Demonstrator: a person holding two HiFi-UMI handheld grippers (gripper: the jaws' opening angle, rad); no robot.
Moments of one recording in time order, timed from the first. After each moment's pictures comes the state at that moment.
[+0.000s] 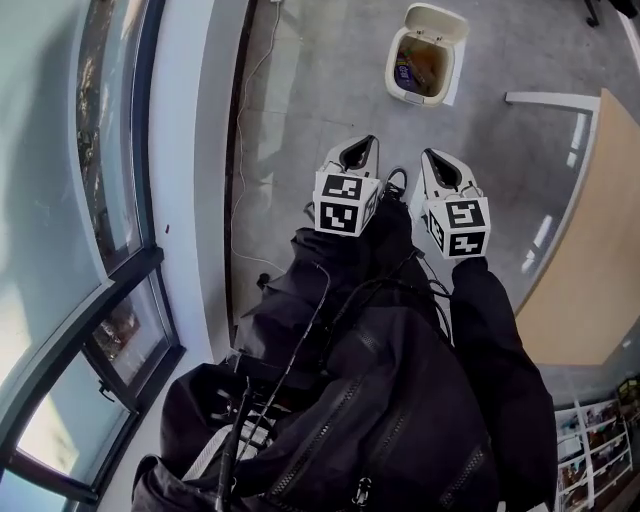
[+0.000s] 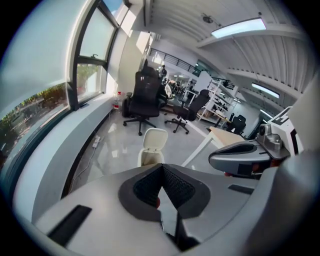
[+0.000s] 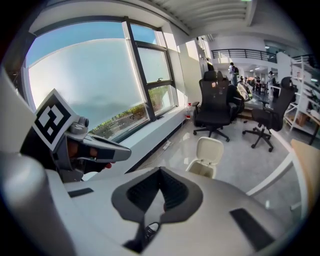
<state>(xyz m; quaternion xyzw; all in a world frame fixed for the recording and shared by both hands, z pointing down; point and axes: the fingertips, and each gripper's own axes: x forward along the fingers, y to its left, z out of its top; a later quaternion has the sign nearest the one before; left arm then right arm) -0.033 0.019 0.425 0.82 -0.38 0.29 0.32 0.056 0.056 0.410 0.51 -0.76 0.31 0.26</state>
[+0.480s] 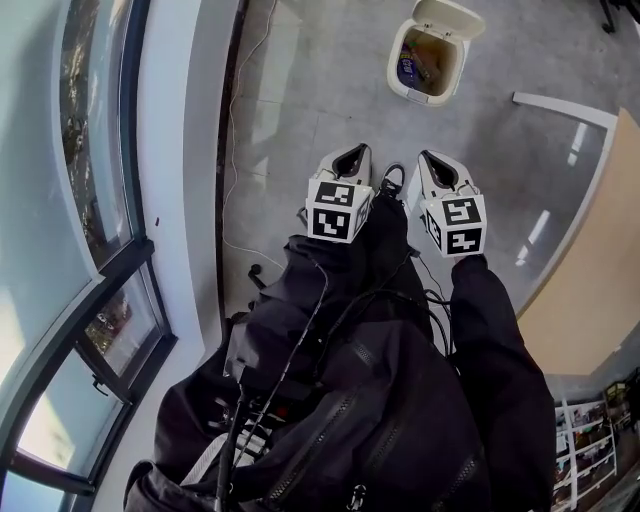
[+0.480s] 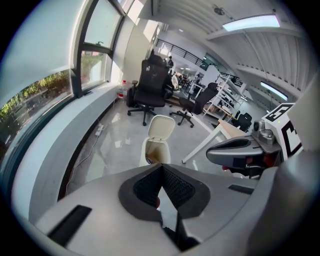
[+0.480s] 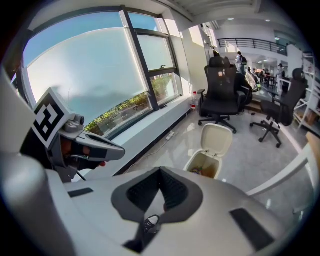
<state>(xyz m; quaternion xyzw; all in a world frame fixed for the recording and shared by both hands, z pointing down) -0.046 0.022 0.483 0.79 -0.38 0.32 0.35 0.055 0.044 0.473 0.47 -0.76 0.34 0.29</state>
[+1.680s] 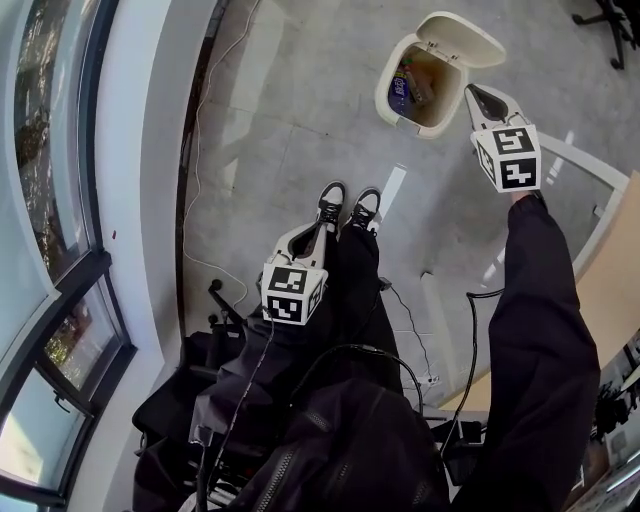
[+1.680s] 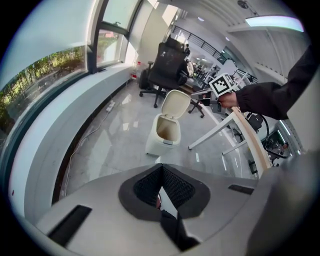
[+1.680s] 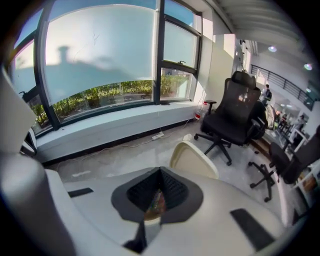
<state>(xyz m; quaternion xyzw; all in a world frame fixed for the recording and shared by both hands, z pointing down) -0.096 0.098 0.574 0.73 -0.40 0.35 0.43 0.171 -0.156 0.580 0.42 -0.79 0.18 0.40</state>
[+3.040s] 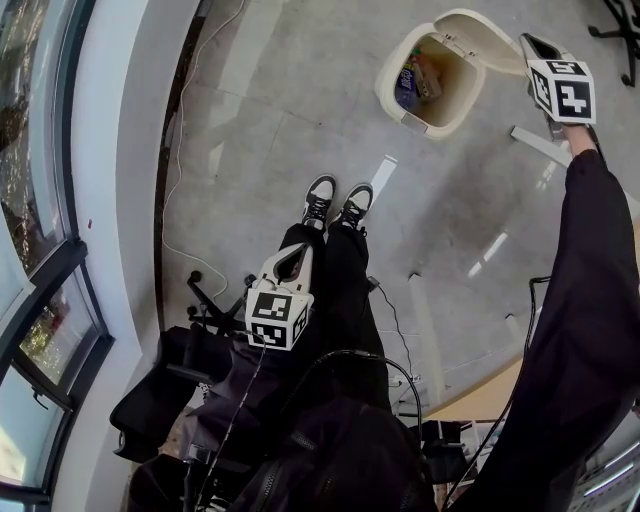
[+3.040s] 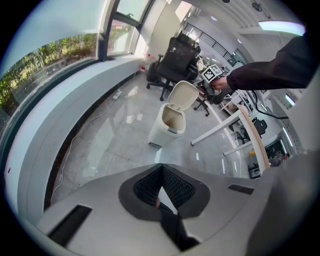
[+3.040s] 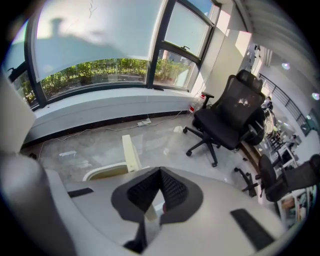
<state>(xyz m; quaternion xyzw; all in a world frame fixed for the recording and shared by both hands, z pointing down) -0.114 0.151 0.613 0.69 -0.42 0.35 0.47 0.247 -0.276 0.627 0.43 -0.74 0.13 0.50</state>
